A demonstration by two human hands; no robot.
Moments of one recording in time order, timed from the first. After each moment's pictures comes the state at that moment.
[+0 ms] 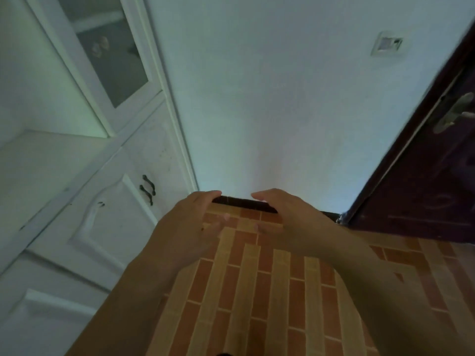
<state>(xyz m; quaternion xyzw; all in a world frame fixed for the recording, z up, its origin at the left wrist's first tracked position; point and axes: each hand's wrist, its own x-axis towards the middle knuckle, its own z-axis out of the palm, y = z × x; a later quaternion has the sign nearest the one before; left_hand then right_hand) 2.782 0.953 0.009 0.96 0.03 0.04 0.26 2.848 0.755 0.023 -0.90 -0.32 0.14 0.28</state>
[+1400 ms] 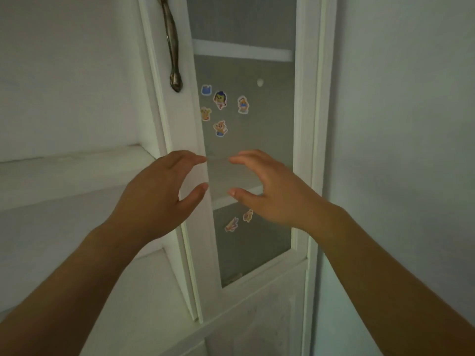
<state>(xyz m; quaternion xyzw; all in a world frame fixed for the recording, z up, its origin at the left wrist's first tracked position) 3.079 1.265 0.243 0.88 0.30 0.34 -0.11 3.269 1.187 0.236 -0.58 -0.72 -0.07 0.36</state>
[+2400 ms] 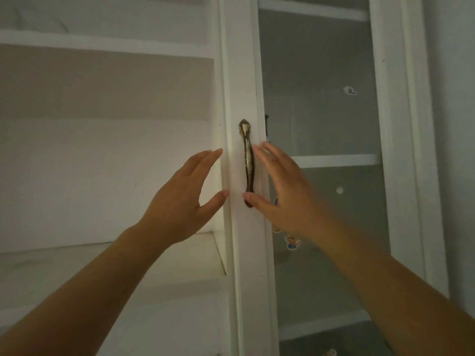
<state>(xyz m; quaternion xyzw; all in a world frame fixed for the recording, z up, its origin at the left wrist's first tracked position) 3.053 1.331 0.375 0.79 0.33 0.44 -0.26 3.249 1.299 0.373 -0.42 -0.75 -0.24 0.44</state>
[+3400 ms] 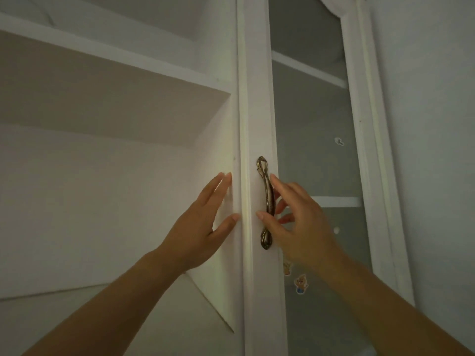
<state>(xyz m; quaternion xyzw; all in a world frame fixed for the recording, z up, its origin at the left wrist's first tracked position) 3.053 1.410 0.386 0.85 0.17 0.49 -0.12 3.217 1.309 0.385 -0.43 -0.67 -0.25 0.55</state>
